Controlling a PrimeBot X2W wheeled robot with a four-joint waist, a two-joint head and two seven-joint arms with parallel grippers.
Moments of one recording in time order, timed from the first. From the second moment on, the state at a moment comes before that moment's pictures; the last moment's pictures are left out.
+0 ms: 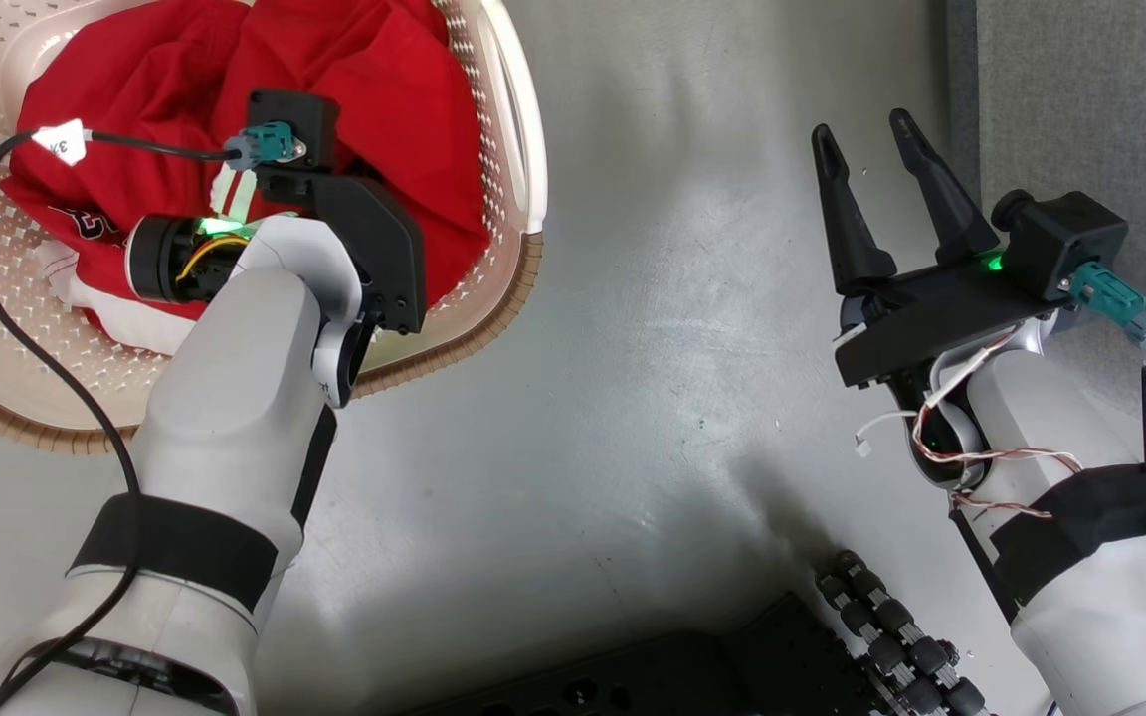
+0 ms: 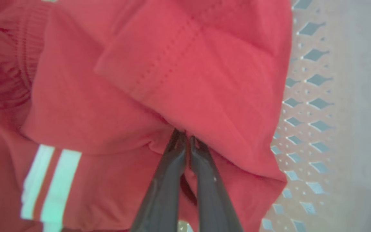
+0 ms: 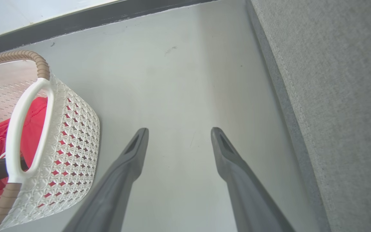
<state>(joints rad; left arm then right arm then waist) -1.07 0.04 -0.49 1.10 -0.50 -0.02 0.11 -0.70 -0.13 0.36 0.49 0.42 0.05 -0.25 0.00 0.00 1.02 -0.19</state>
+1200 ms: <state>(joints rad) -0.98 0.04 -0.52 1.07 -0.55 -0.08 -0.15 -0.68 -0.15 0.29 0.53 0.37 0.08 -0.25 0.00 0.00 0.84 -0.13</state>
